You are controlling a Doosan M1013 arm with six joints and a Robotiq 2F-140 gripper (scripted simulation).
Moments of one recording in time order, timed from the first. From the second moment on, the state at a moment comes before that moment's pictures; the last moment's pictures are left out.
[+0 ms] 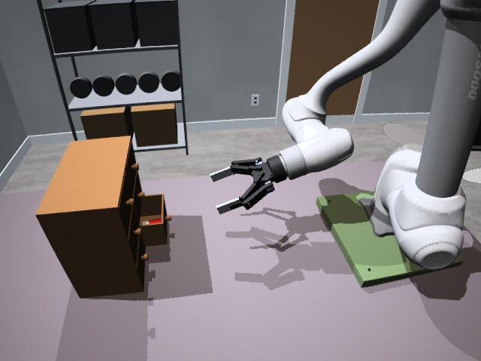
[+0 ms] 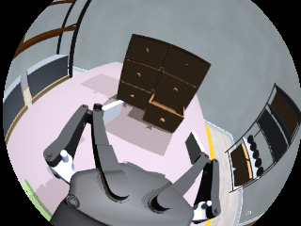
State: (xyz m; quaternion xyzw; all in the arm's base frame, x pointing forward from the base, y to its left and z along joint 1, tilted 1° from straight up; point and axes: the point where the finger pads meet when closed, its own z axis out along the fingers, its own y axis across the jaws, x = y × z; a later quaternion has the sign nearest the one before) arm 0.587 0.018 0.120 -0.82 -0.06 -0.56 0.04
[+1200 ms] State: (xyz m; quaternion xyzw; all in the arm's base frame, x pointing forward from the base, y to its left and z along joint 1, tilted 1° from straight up) arm 0.587 0.017 0.128 -0.88 -0.06 -0.47 0.03
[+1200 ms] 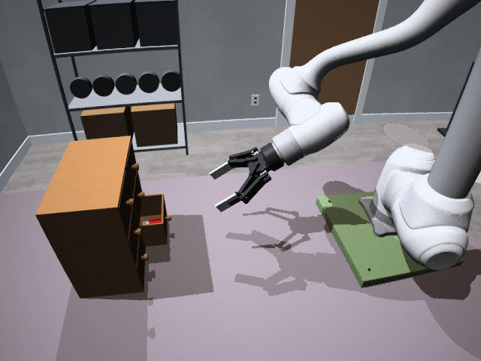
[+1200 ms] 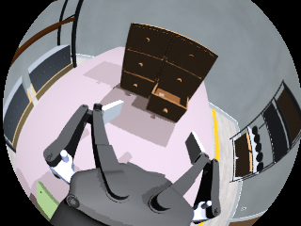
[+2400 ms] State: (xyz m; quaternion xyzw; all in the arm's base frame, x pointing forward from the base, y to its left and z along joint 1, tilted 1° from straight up) arm 0.588 0.019 0.135 -0.92 -0.07 -0.38 0.02
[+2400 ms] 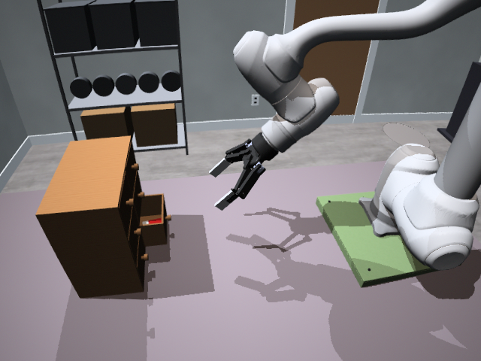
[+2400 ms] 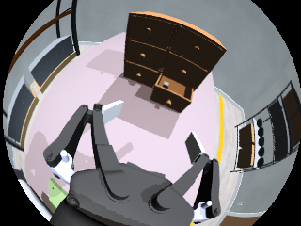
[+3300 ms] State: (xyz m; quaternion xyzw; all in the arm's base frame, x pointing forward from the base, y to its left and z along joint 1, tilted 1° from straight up) arm 0.584 0.010 0.148 -0.96 -0.09 -0.26 0.06
